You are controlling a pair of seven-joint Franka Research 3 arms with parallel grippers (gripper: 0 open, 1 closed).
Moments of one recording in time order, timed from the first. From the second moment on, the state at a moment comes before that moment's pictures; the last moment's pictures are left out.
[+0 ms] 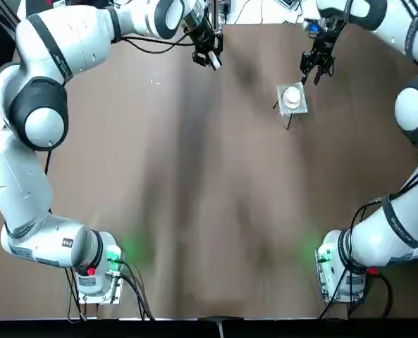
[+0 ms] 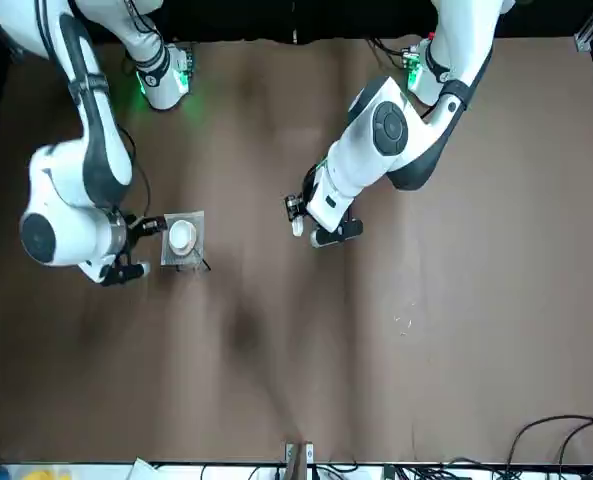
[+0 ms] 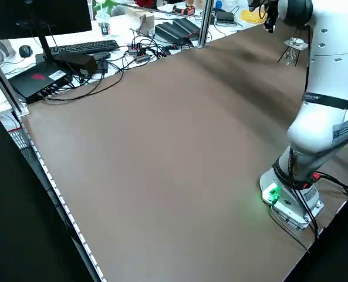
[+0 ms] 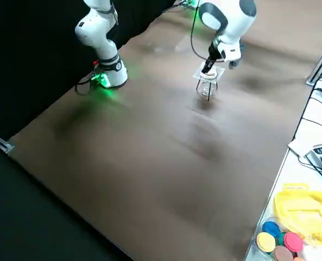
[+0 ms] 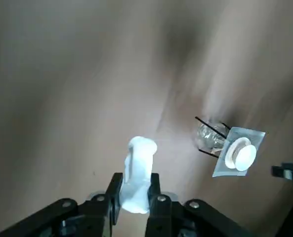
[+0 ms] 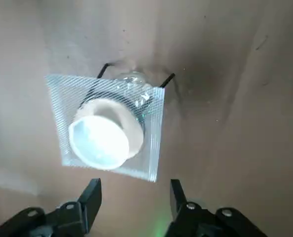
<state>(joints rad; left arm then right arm) -0.18 0.49 -0.62 -1.55 -0.16 2.23 -0.92 0.17 0.34 -0.04 -1.75 0.20 1.70 -0.10</state>
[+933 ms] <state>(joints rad) -0.18 0.49 -0.63 -1.53 -0.17 2.25 -0.94 0.20 0.43 -0.03 -1.75 0.22 1.71 -0.10</state>
